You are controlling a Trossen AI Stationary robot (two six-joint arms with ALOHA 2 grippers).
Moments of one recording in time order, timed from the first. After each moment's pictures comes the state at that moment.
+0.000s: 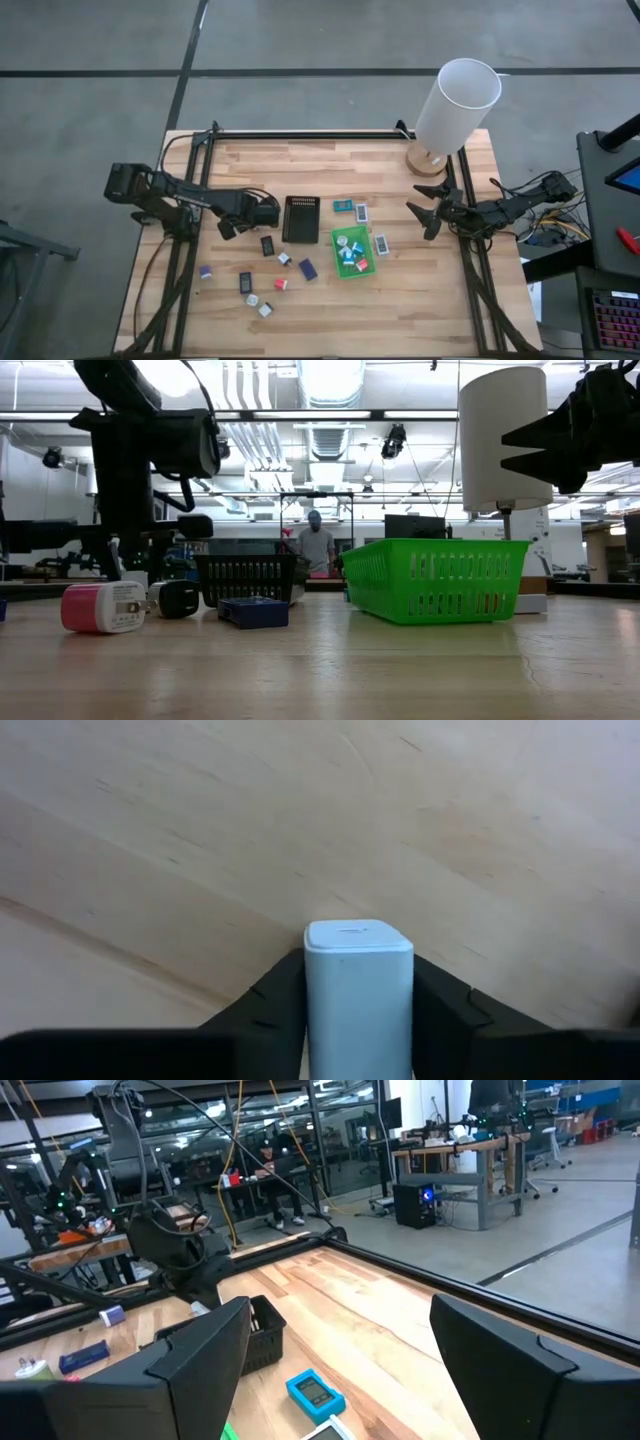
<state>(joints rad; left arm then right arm) 0.00 1.52 0.70 -0.75 -0.25 -2.06 0.40 0.13 0.01 0.17 0.86 0.18</state>
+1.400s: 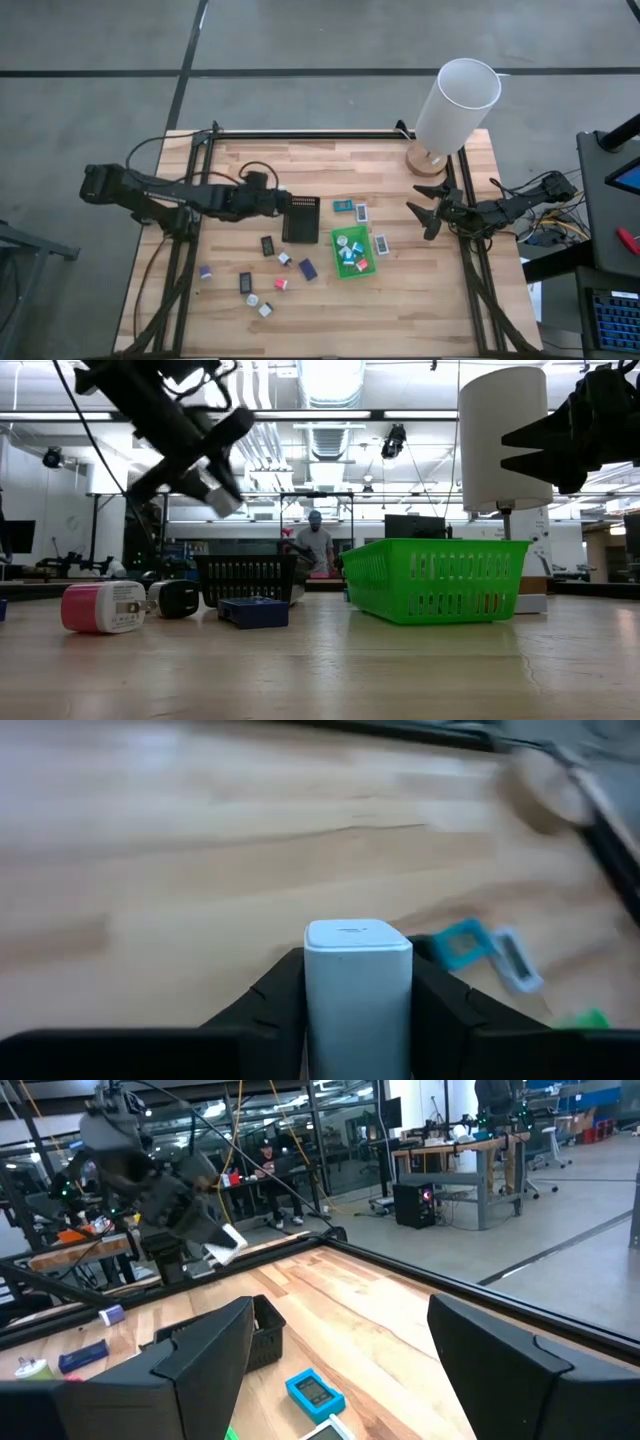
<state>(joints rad) -0.04 1.28 0.75 -0.37 -0.62 -1.18 0.40 0.13 0.01 0.17 0.86 0.18</state>
